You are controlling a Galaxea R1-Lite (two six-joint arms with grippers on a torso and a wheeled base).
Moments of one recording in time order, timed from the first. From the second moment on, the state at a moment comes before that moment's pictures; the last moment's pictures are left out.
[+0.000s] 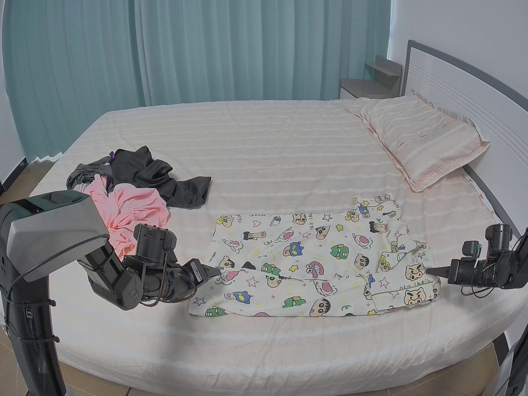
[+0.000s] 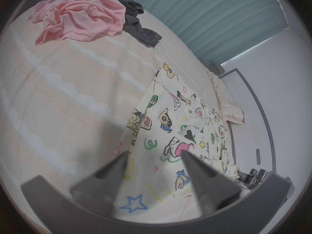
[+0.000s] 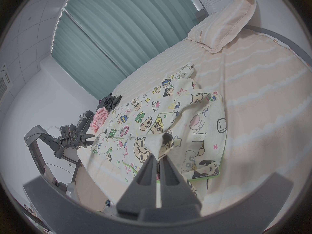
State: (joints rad) left arm -0.29 2.24 -0.79 -0.72 -0.25 -0.78; right arm -0.31 2.09 -0.53 -0.76 0.79 0.03
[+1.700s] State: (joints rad) left arm -0.26 2.29 -0.80 -0.77 -0.15 -0.81; right arm -0.28 2.24 -0.69 -0.76 0.71 0.09
